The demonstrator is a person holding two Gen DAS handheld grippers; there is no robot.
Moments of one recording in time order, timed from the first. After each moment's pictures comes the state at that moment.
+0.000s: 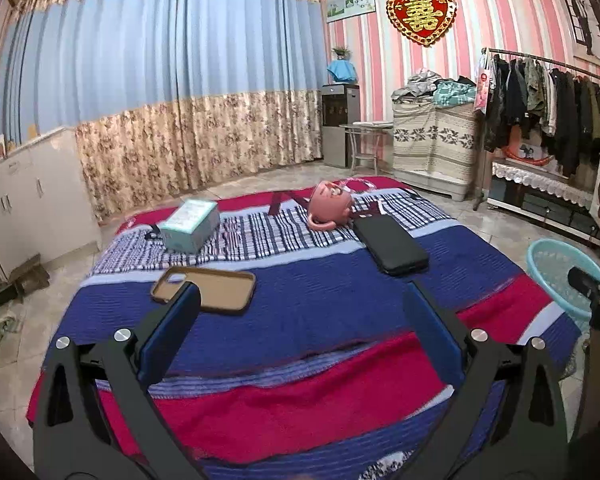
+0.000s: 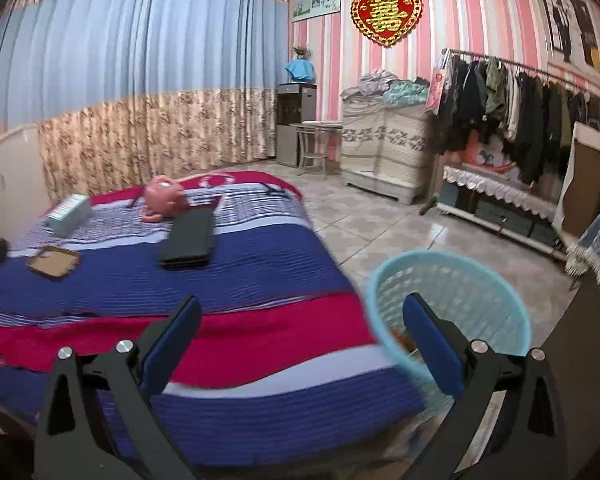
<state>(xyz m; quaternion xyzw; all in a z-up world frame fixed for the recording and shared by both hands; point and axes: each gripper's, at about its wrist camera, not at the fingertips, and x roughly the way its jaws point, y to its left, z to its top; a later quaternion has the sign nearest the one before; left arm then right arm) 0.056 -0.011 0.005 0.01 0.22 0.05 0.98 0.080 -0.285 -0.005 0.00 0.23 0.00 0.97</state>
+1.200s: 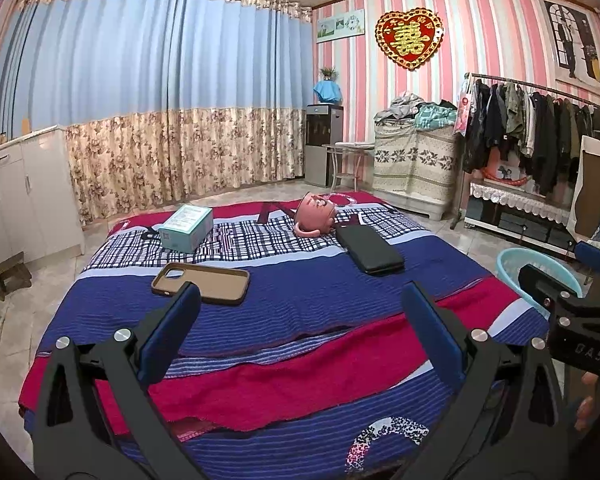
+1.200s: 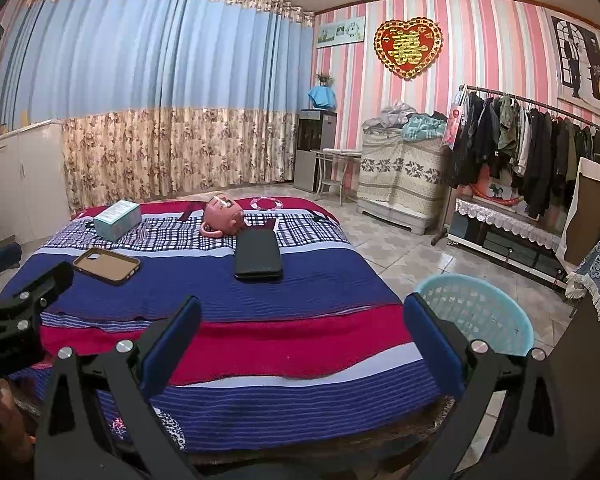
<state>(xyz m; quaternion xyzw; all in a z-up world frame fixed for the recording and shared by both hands) 0.000 -0.001 0.008 -0.01 0.17 0.02 0.99 0.019 -0.202 0.023 -0.03 0.18 0.01 0.98</state>
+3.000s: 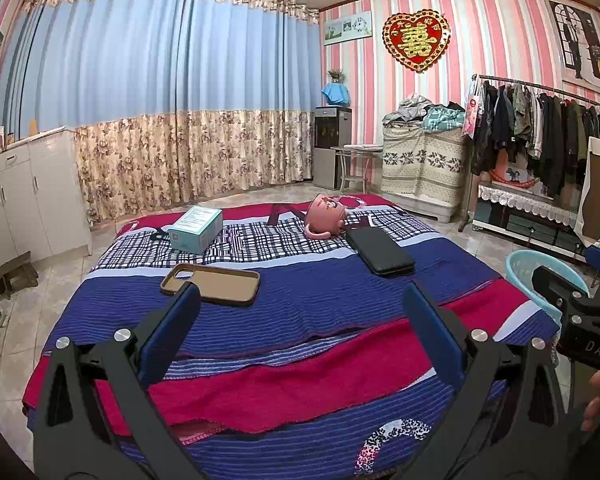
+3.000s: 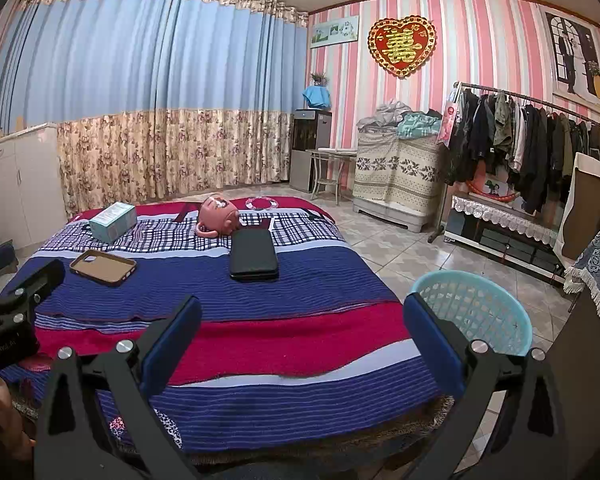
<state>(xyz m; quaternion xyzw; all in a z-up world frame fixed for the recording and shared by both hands) 0.002 0.000 0.006 0.00 0.17 0.04 0.98 0.023 -0.205 0.019 -0.03 0.18 0.01 0.98</state>
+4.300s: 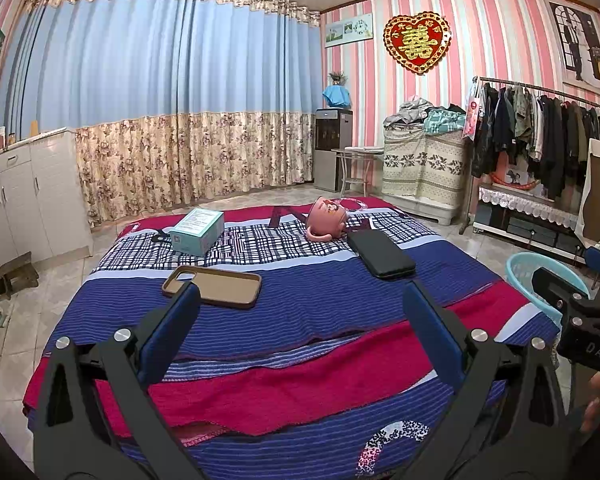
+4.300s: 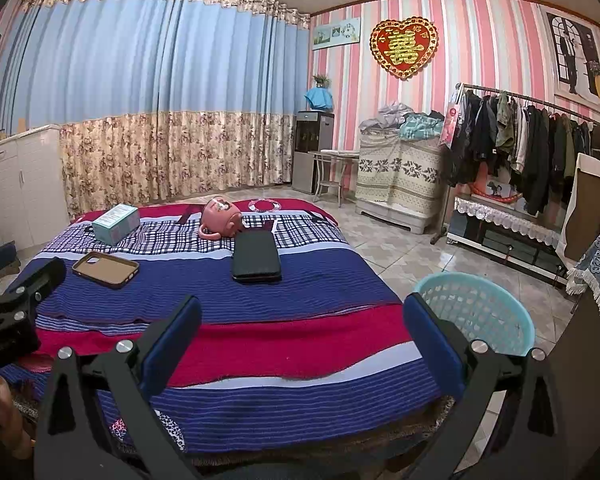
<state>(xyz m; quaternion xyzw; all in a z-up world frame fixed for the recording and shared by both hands) 0.003 0.002 0.006 -0.01 0.17 0.04 0.99 0.023 -0.203 0.018 -0.03 0.18 0.01 0.98</state>
